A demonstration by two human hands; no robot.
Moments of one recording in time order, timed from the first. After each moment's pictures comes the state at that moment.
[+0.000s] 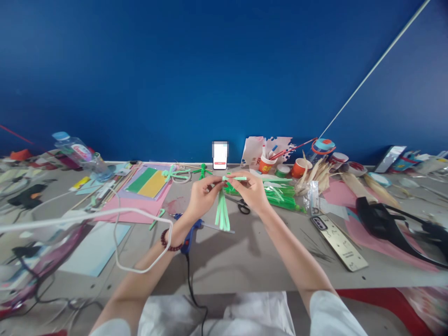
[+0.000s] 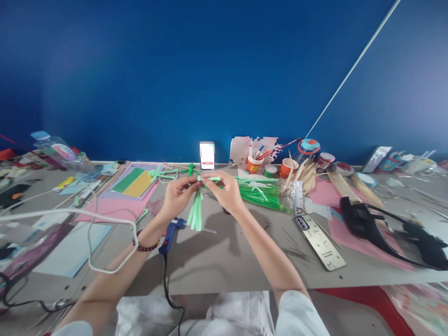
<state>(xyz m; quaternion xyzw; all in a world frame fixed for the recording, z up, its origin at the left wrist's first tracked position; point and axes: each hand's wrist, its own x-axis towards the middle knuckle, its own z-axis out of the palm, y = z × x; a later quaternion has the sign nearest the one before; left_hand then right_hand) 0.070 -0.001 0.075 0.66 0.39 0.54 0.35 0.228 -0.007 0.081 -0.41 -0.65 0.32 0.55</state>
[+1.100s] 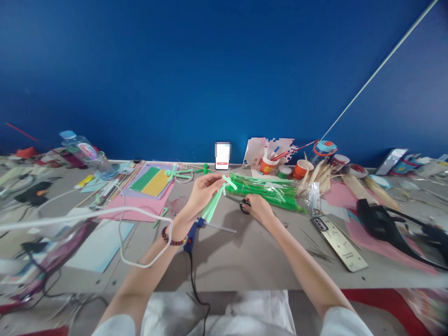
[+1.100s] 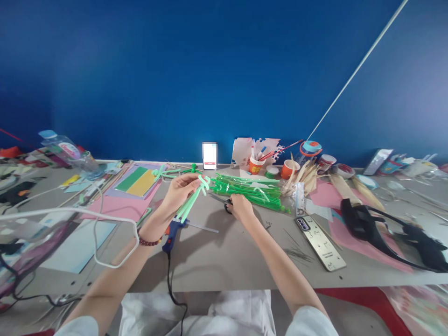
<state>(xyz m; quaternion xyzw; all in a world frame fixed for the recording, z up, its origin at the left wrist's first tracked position) 0.065 0.009 0.077 0.52 0.36 0.54 0.56 0.270 -0.001 0.001 -0.67 -0.73 0.12 0.05</state>
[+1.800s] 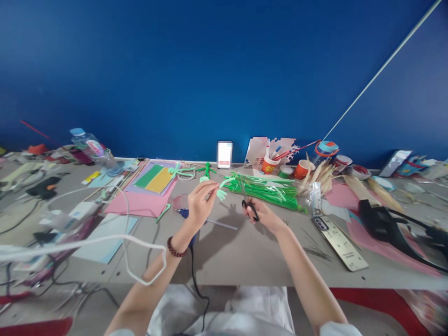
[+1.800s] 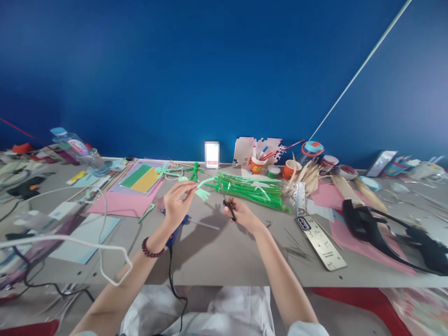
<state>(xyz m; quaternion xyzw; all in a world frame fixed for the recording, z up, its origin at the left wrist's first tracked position) 0.053 -0.017 0.039 0.68 0.42 0.59 0.13 0.270 -0.044 0.018 -0.45 -0.56 0.59 0.37</state>
